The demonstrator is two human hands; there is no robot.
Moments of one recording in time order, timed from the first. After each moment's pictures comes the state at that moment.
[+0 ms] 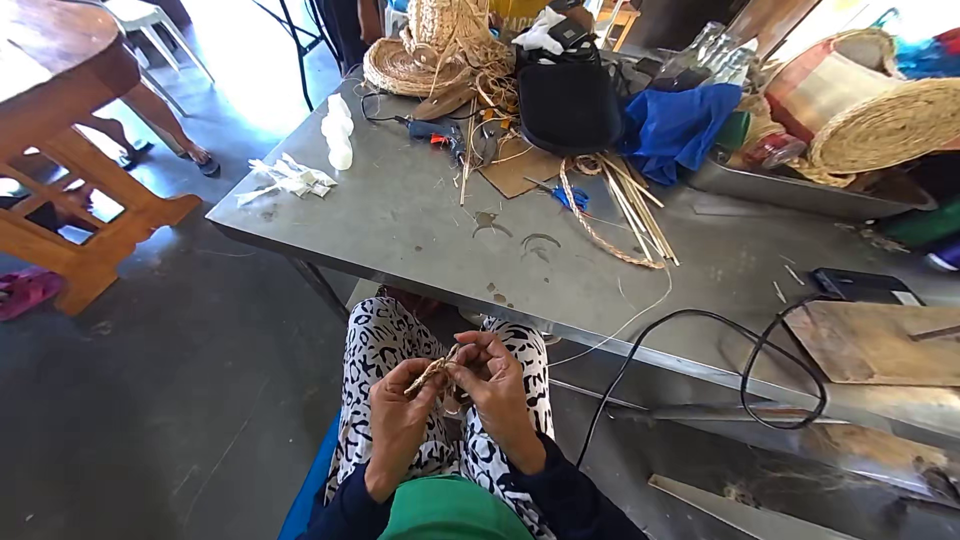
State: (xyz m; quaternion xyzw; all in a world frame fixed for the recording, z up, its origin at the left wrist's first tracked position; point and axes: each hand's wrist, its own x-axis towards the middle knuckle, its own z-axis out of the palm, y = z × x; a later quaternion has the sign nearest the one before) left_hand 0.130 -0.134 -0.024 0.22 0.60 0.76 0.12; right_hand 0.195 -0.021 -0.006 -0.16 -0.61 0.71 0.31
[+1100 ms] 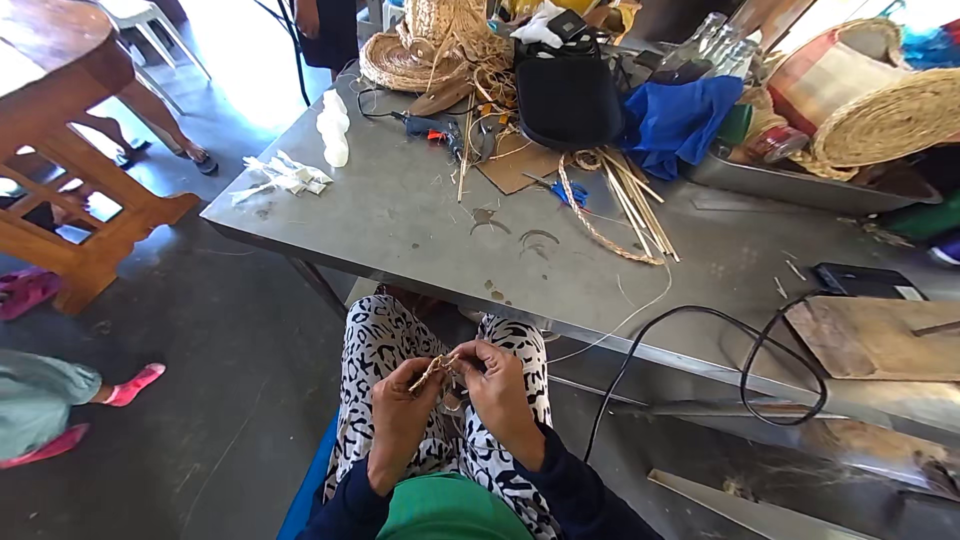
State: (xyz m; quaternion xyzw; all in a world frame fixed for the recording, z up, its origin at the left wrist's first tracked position) left_hand 0.129 -0.131 -0.034 0.26 0.68 0.68 0.07; right_hand 0.199 -0.013 -0.006 -0.20 -0.78 0.52 0.27
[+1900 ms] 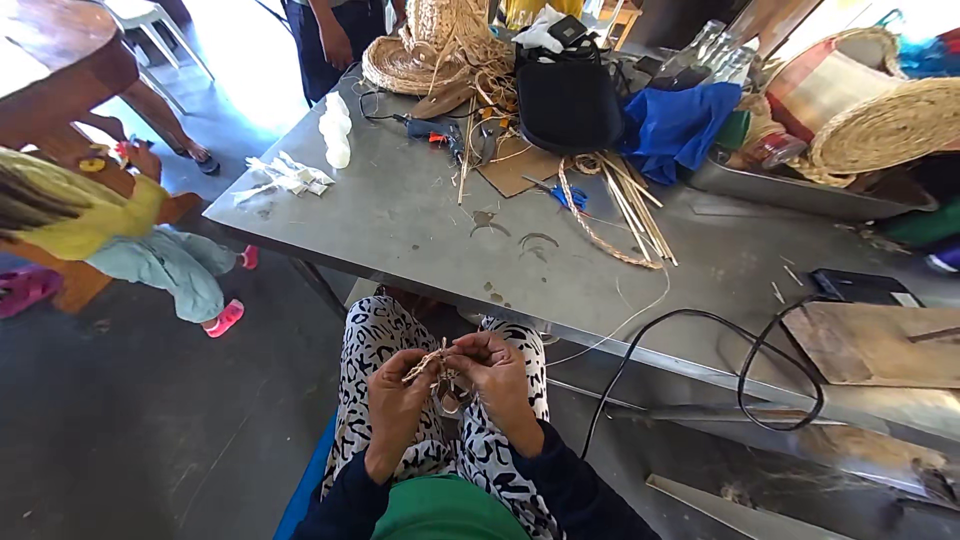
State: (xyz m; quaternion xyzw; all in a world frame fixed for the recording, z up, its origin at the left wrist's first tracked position) left_hand 0.122 -0.125 -0.032 0.22 0.64 0.73 0.10; right_hand 0.193 -0.006 -0.010 -0.19 -0.62 0.70 0.30
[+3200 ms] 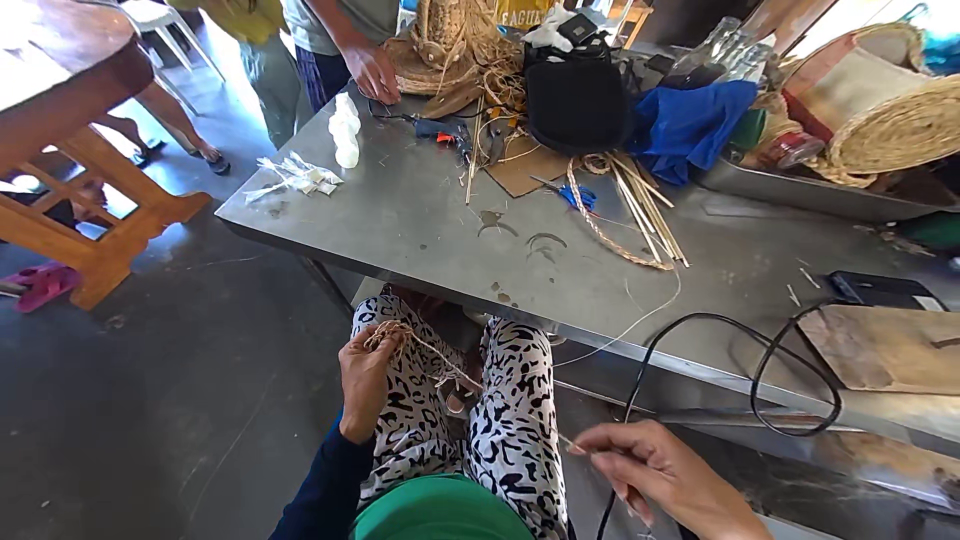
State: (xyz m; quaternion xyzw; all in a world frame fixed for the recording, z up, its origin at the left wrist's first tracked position) left_hand 0.068 -0.132 -0.042 0.05 0.61 0.78 0.14; right_hand 0.352 0.069 0.047 -0.16 -0.76 0.63 -0.01
